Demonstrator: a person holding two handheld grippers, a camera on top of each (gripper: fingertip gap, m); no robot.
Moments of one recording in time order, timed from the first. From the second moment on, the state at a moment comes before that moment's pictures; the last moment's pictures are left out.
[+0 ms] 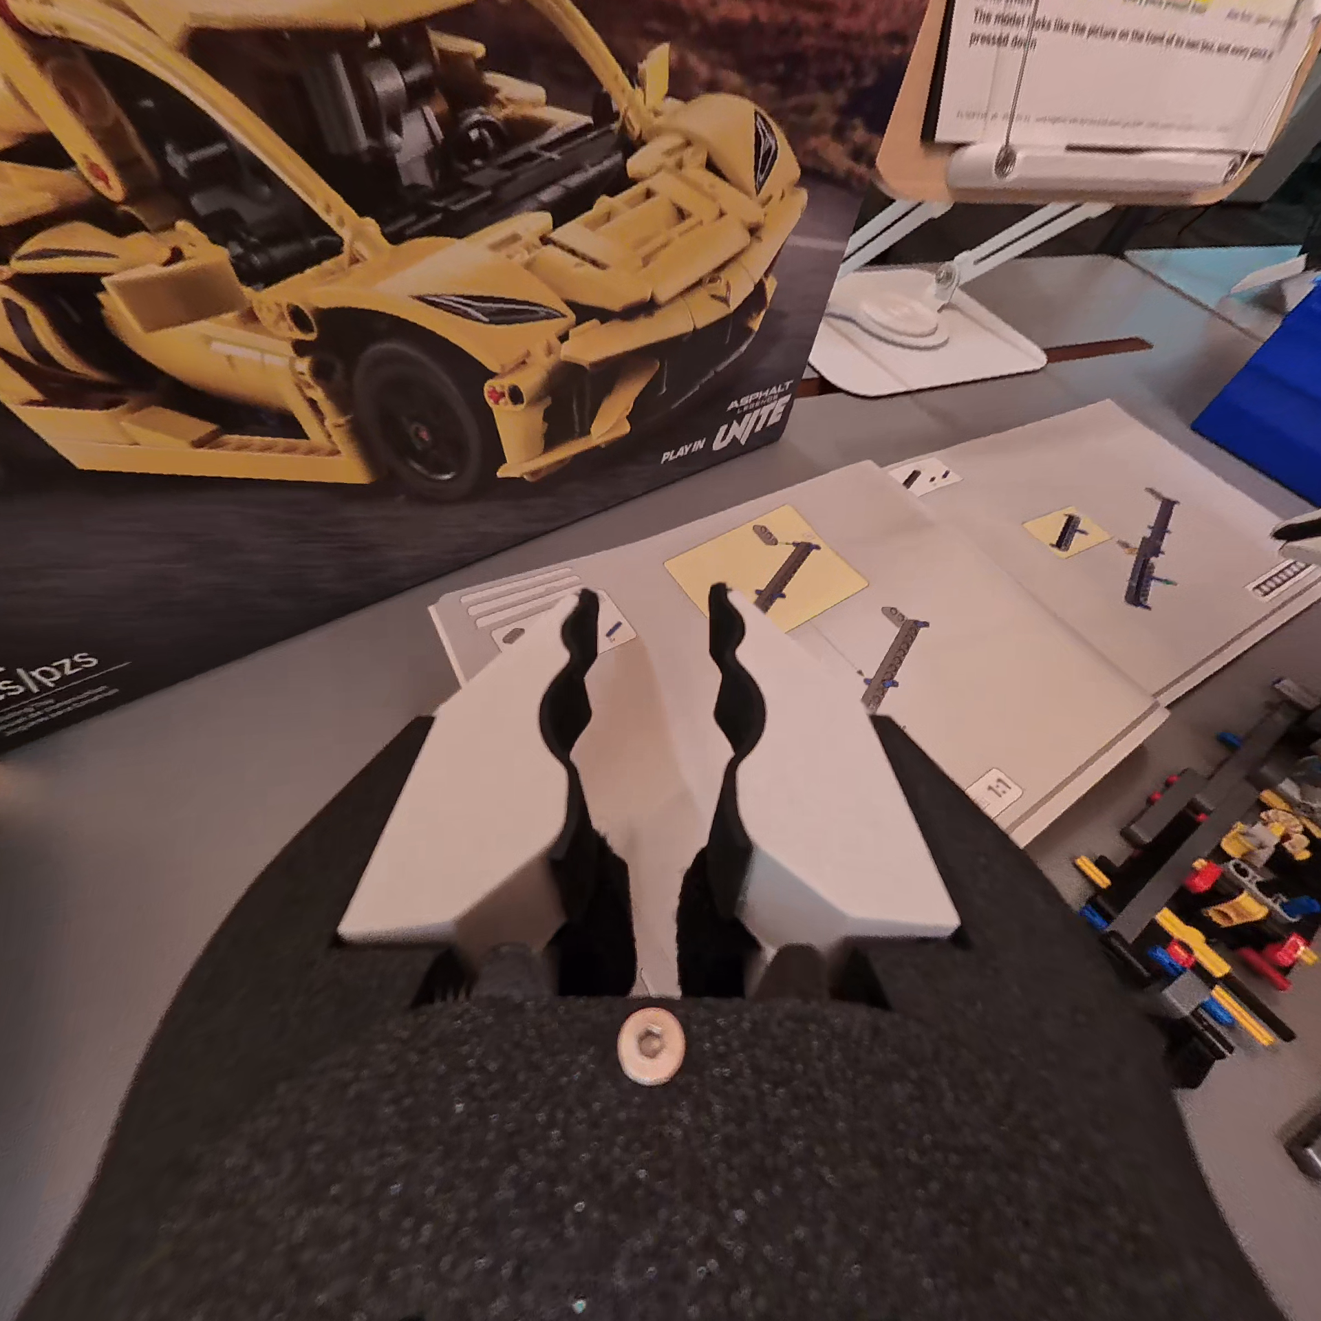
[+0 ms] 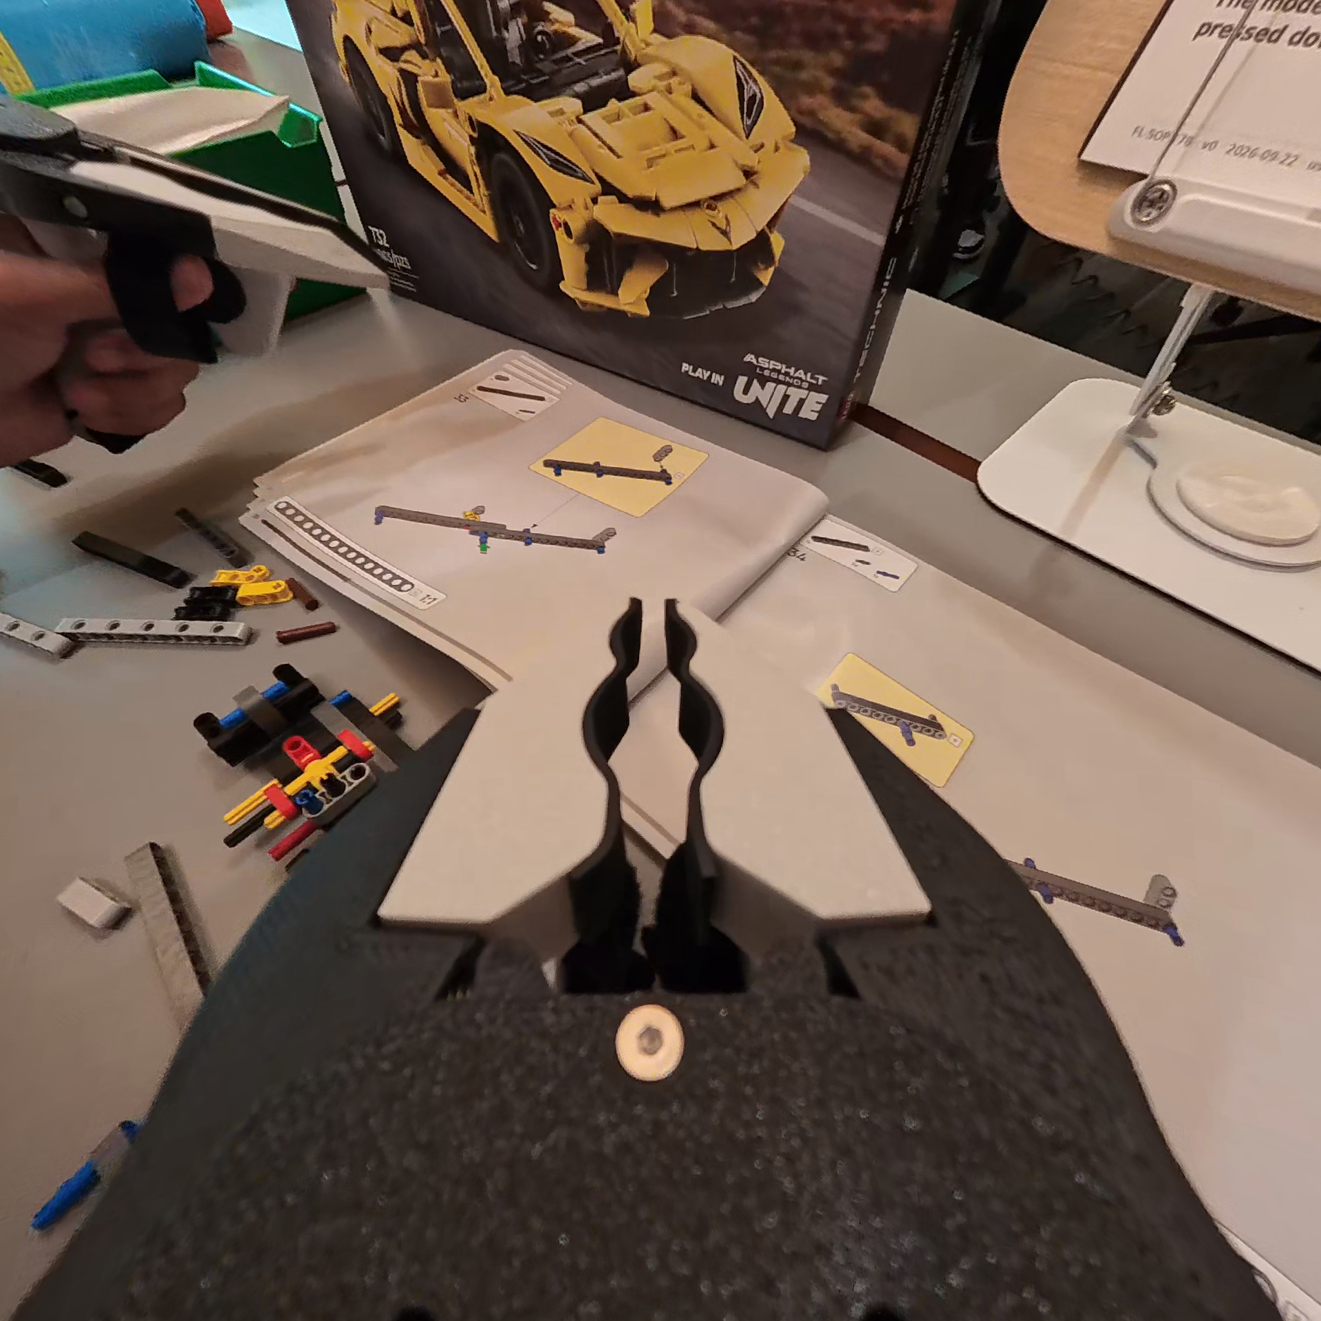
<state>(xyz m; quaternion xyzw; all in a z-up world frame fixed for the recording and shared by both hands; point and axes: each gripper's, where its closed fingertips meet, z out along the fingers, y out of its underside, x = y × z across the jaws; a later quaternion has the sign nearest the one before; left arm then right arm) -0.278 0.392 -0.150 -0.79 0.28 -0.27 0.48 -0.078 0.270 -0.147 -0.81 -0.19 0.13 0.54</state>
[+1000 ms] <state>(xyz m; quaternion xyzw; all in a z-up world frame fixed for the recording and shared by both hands) -0.229 0.350 -0.143 -0.75 0.36 -0.30 0.46 -0.125 0.076 -0.214 -0.83 -0.48 0.15 0.22</state>
